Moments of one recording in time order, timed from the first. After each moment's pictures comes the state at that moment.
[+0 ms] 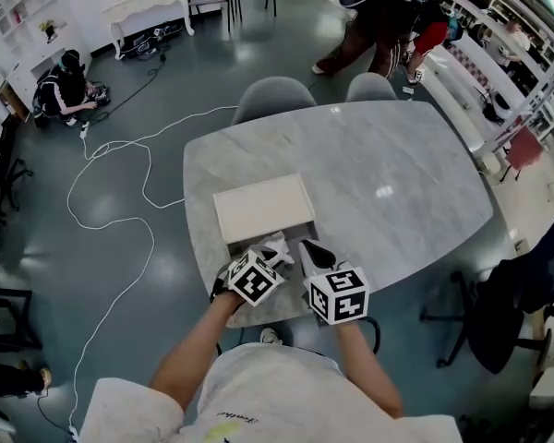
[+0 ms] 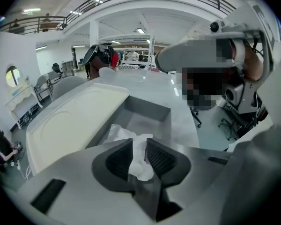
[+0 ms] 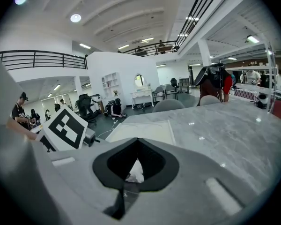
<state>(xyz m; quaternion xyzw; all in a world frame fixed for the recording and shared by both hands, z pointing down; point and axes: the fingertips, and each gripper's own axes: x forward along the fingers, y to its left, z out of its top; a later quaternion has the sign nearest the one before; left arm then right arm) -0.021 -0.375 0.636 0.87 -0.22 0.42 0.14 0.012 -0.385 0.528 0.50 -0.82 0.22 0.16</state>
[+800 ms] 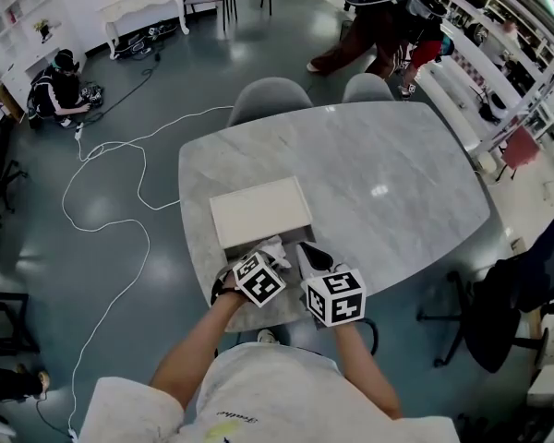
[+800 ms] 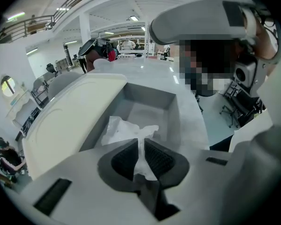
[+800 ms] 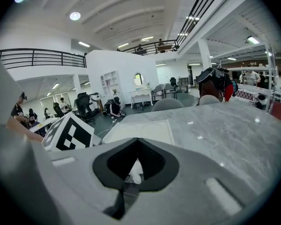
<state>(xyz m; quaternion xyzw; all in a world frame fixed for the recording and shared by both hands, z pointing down) -0.021 -0.381 0.663 0.85 -0.20 0.48 0.11 0.012 -0.394 0.533 0.50 -0.82 0.22 0.17</state>
